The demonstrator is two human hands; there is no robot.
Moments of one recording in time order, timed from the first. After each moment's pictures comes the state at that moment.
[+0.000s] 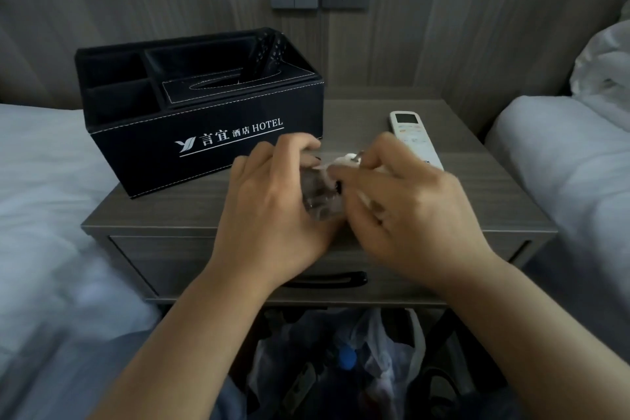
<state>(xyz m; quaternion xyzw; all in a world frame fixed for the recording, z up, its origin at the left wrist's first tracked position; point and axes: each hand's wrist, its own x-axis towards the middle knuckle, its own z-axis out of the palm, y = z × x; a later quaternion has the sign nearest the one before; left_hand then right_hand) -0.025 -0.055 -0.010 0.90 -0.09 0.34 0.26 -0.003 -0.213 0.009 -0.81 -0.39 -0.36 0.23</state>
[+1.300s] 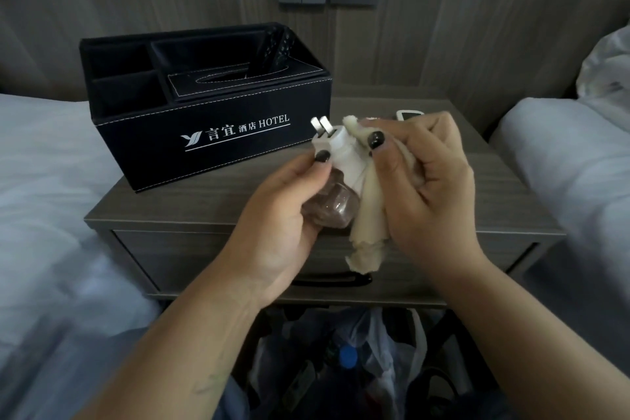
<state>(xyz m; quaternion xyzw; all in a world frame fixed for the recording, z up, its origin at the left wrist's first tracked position) -0.029 -0.058 -0.007 0.54 -0.07 0.01 0.84 0.006 -0.198 0.004 -0.74 -0.27 -0.32 0.53</state>
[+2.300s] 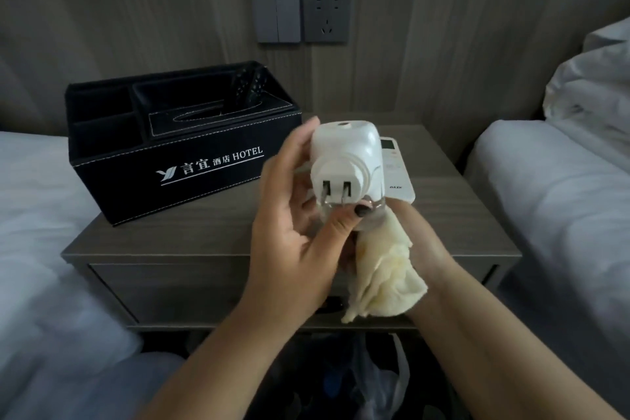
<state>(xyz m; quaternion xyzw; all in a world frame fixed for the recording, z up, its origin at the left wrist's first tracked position) -0.017 -0.107 -0.007 0.63 -0.23 0.33 0.66 0.014 -0.228 0.013 -0.55 -0.01 0.21 0.80</state>
